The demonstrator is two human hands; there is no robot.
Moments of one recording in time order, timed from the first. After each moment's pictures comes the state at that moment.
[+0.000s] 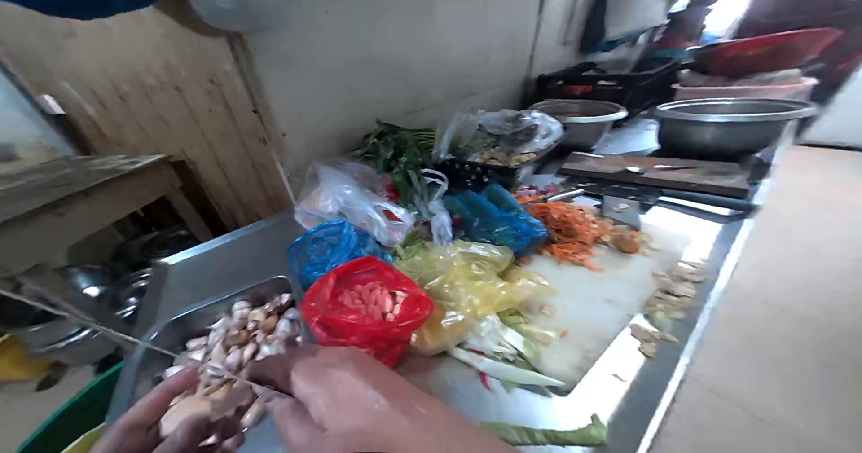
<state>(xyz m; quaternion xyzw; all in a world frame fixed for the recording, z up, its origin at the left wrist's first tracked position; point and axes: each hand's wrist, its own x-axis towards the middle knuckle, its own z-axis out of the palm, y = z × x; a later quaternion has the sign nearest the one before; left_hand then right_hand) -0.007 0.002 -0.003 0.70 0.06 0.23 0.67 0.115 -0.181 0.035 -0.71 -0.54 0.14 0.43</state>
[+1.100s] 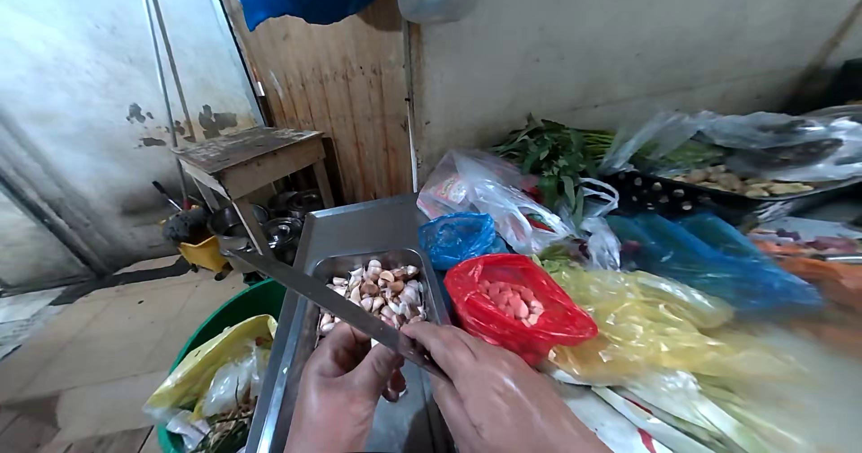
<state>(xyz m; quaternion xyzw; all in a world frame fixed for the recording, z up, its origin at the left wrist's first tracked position) -0.005 -0.039 -0.001 0.61 0.14 0.36 0.70 0.089 -0.170 0.007 -0.75 -0.56 -0.10 0.34</state>
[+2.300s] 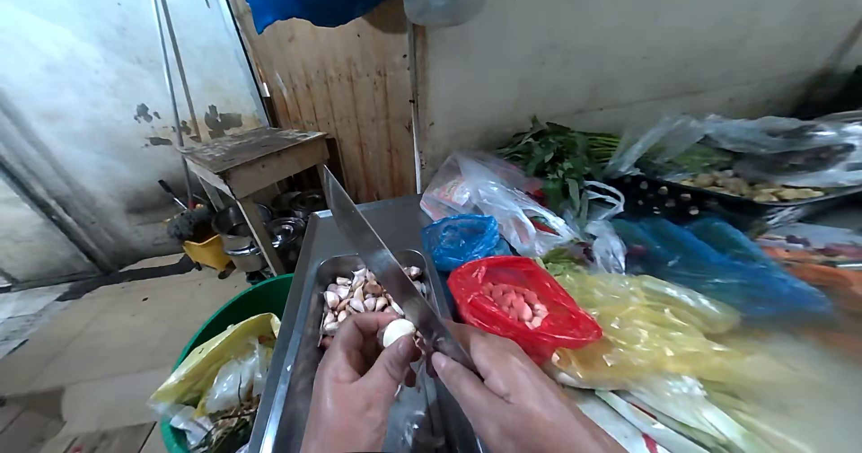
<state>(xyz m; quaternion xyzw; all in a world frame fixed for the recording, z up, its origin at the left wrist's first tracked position) -0.003 -0.044 -0.003 0.66 0.11 0.36 0.65 0.095 -0.178 0.025 -0.74 -0.49 0.12 0.44</state>
